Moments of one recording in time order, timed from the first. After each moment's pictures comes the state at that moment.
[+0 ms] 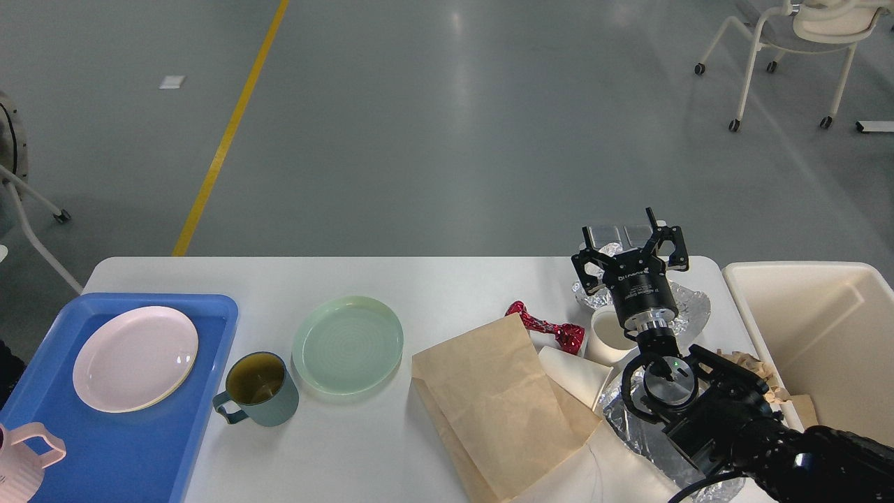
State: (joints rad) left arm -1.65 1.22 1.17 -1.20 1.38 -0.45 -0.44; right arm 0.65 -0.04 0.48 0.38 0.52 0.66 0.52
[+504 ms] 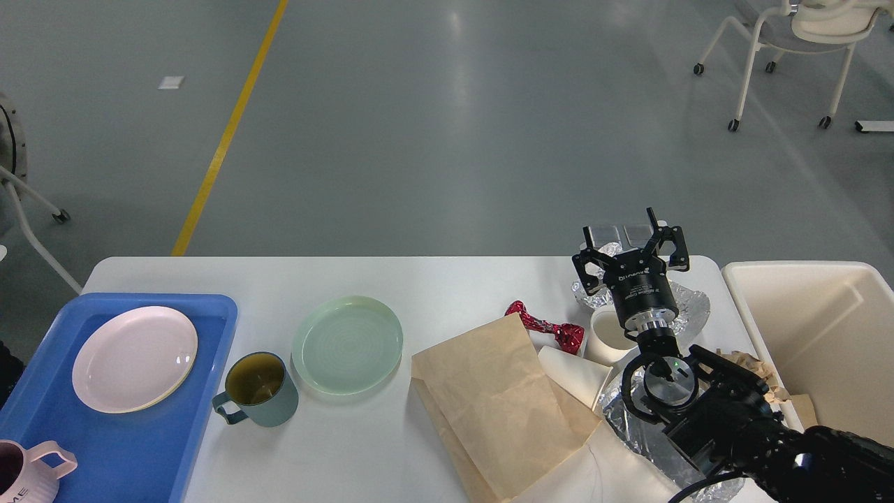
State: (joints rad) left arm -0.99 0.99 0.80 -0.72 1.21 -0.28 -0.52; right arm 0.65 -0.04 0.48 0.38 0.52 0.66 0.52
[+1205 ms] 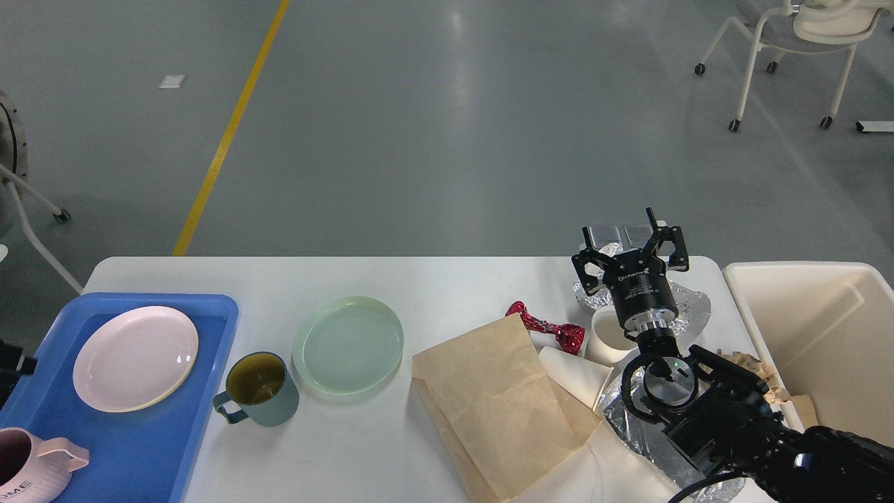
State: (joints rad) left arm -1.46 1.04 0.81 -0.74 1.23 -0.62 -0.75; right arm 0.65 -0.04 0.48 0.38 0.52 0.66 0.52
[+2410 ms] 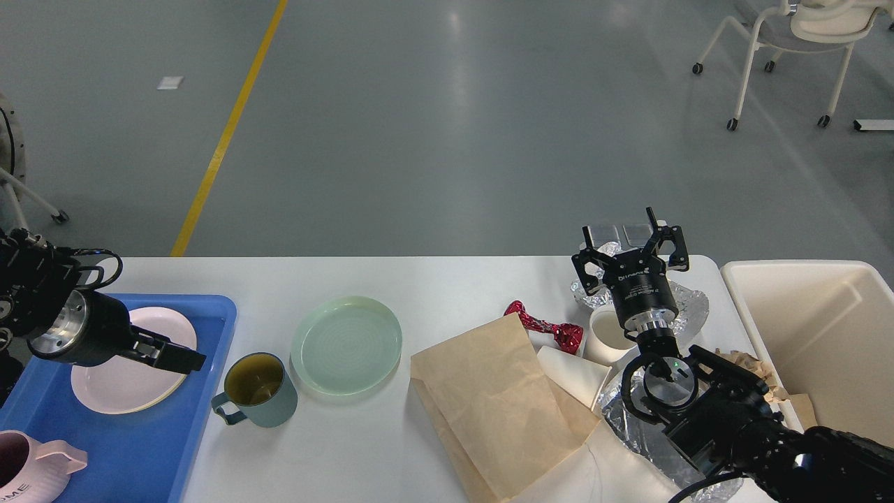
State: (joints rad) left arm -1.59 0.88 0.92 -1.37 1.10 -0.29 -0.20; right arm 0.65 -0.04 0.48 0.38 0.52 0.66 0.52
